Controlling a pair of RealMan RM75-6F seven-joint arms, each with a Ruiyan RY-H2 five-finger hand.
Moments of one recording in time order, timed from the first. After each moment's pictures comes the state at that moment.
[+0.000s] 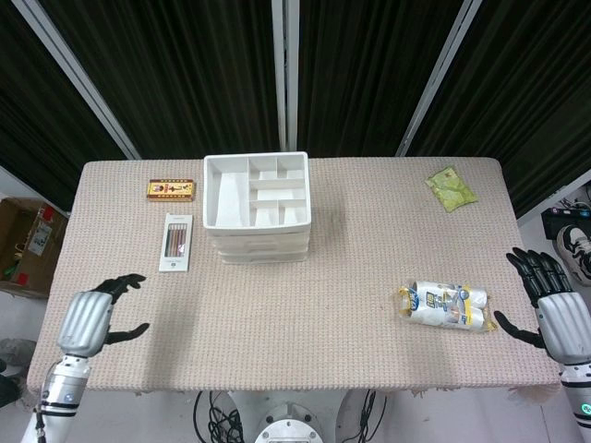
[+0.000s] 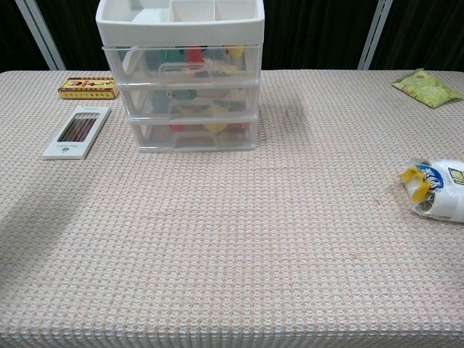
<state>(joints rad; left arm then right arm) -0.18 -1.20 -0.09 -1.90 1.52 1.35 0.12 0.11 -1.06 0.04 -1.53 -1.65 1.58 0.26</state>
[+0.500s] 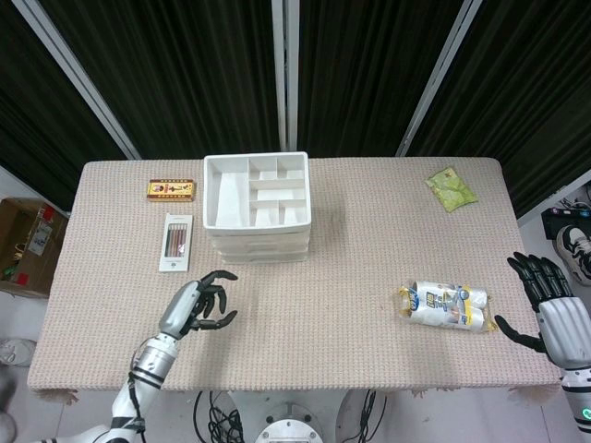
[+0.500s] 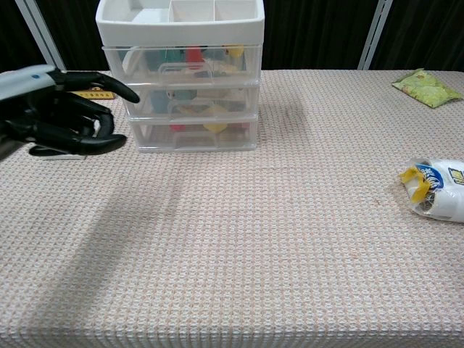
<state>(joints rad) -0.37 -1.55 -0.19 -1.86 1.27 1.10 -0.22 0.09 -1.06 0.03 -1.53 -1.65 1.58 0.26</state>
